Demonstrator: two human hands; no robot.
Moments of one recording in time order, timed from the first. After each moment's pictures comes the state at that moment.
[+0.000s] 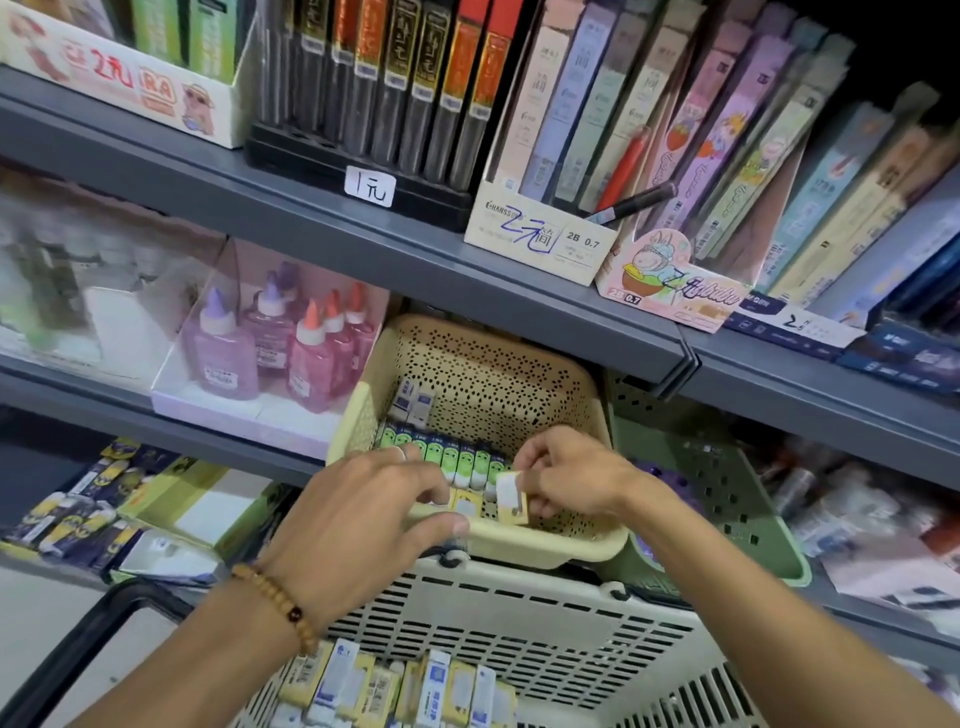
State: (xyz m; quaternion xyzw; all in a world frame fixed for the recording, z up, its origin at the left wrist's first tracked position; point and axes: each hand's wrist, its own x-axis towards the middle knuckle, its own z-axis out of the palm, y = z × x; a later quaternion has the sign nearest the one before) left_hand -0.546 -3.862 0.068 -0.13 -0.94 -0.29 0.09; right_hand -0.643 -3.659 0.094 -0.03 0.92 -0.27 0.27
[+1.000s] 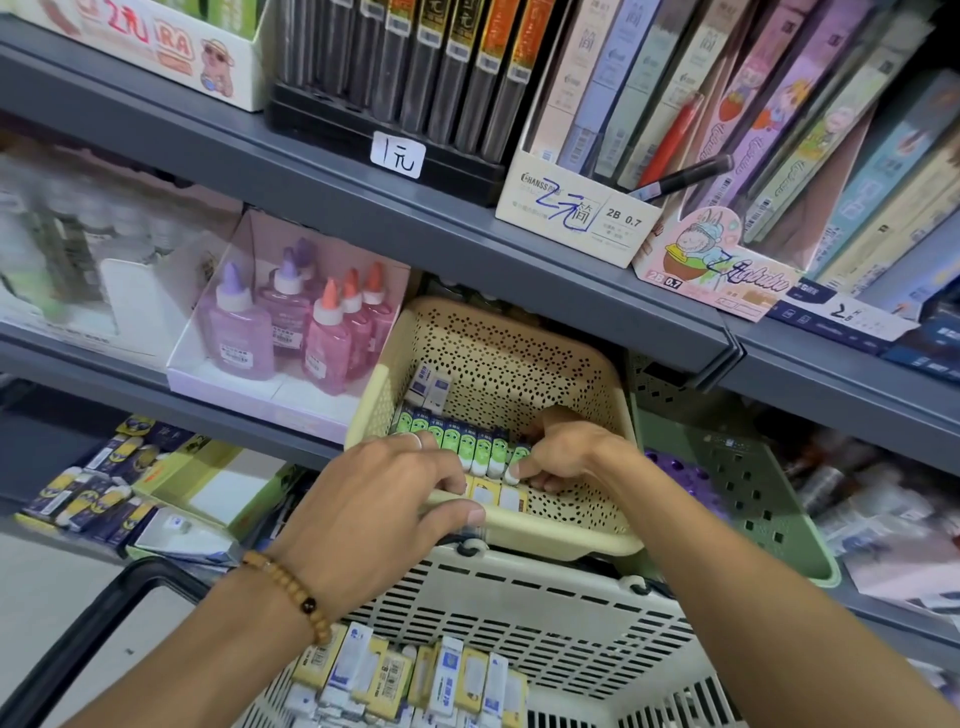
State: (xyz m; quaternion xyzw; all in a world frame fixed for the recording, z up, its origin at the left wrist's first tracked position) left_hand -0.548 -3.866 0.057 -0.14 -0.94 -0.31 0.10; right_hand -0.688 -3.676 0.059 0.03 0.93 -0.14 0.33
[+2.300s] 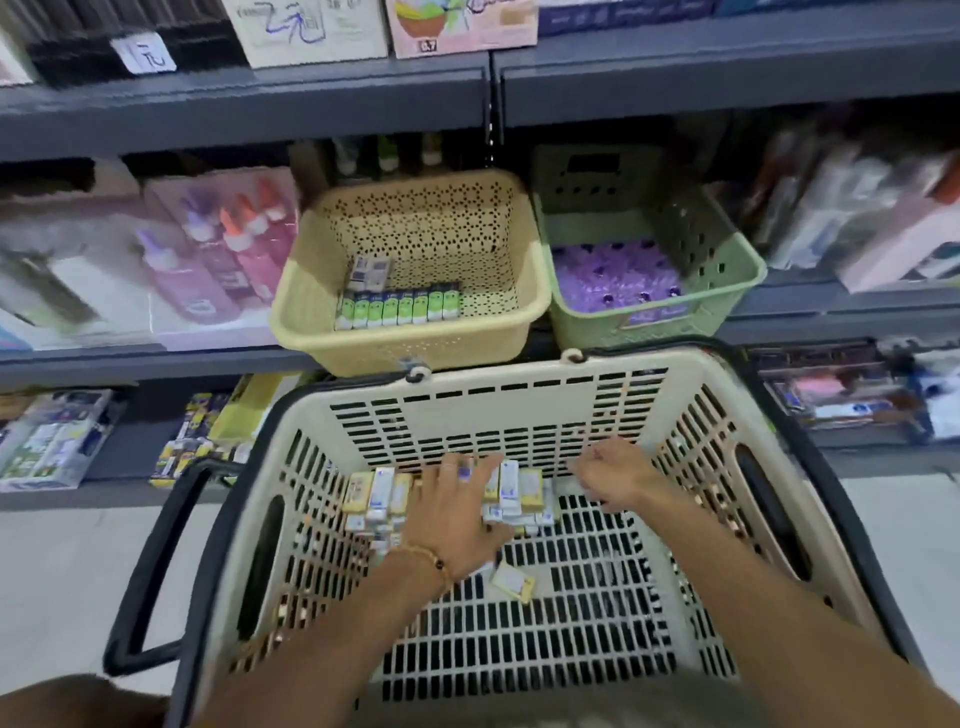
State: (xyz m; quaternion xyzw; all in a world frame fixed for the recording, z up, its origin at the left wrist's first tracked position) left_hand -0.464 -3.767 -0.093 -0.09 -0.97 -0.13 -0.18; right_hand -0.495 -3.557 -0.064 0.17 0.84 -0.43 0.28
